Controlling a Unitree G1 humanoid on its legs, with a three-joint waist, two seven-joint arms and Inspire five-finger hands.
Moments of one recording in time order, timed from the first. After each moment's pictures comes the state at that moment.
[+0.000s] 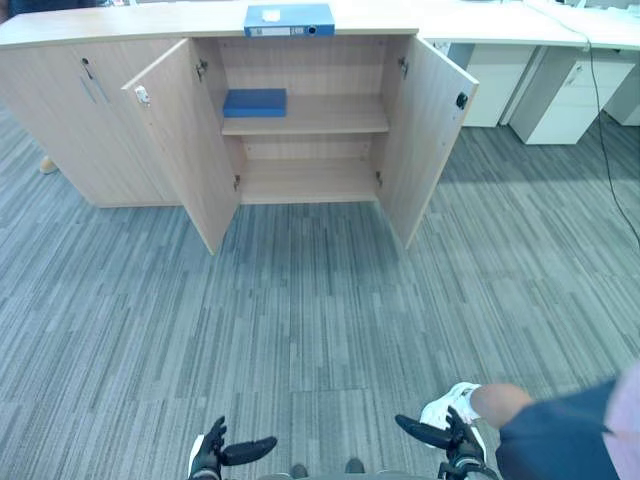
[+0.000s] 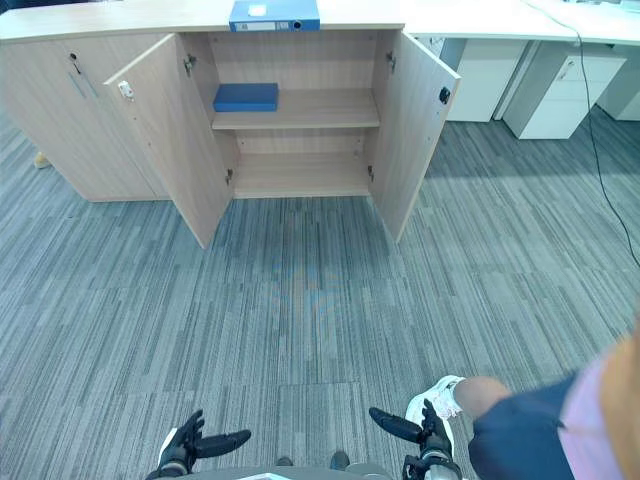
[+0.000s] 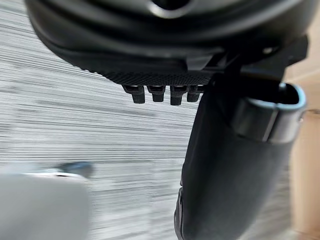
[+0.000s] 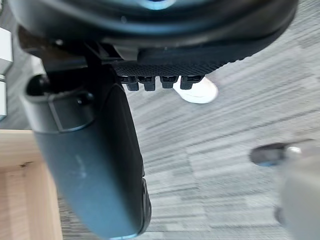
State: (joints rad) left arm 0.23 0.14 0.05 0.77 -0.08 -0.13 0.08; right arm 0.20 -0.11 -0.13 0.78 0.15 -0.10 -0.09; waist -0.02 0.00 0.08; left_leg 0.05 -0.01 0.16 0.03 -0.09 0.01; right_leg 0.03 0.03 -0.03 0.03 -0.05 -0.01
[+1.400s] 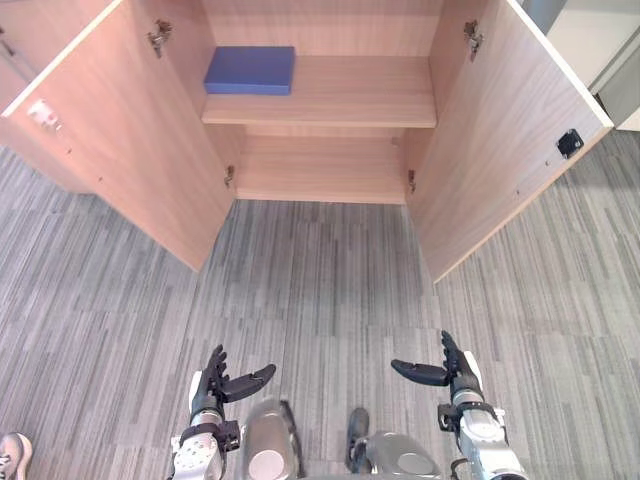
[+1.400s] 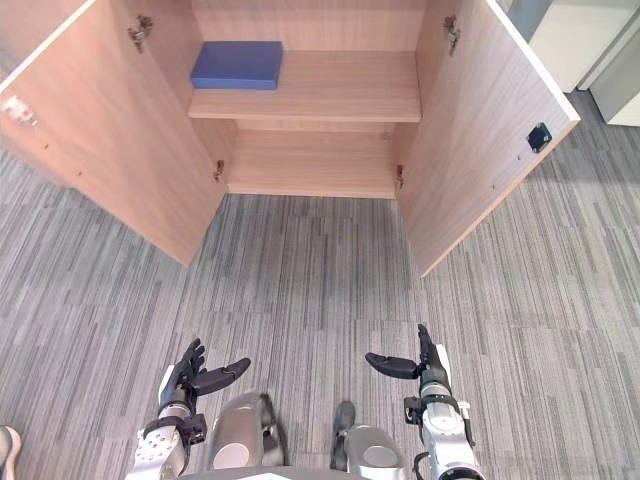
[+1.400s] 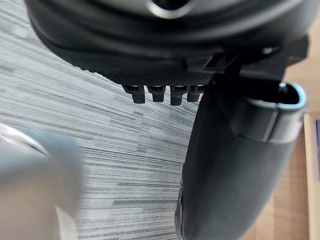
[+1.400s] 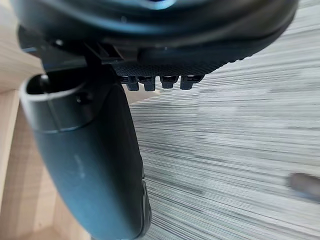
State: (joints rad) left arm 0.21 0.12 0.09 0.59 -0.17 -0.16 0.08; right arm 0.02 -0.17 -0.06 0.66 0.00 -0.10 -0.10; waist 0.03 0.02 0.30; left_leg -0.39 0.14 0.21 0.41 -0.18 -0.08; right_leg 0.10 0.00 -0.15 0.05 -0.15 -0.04
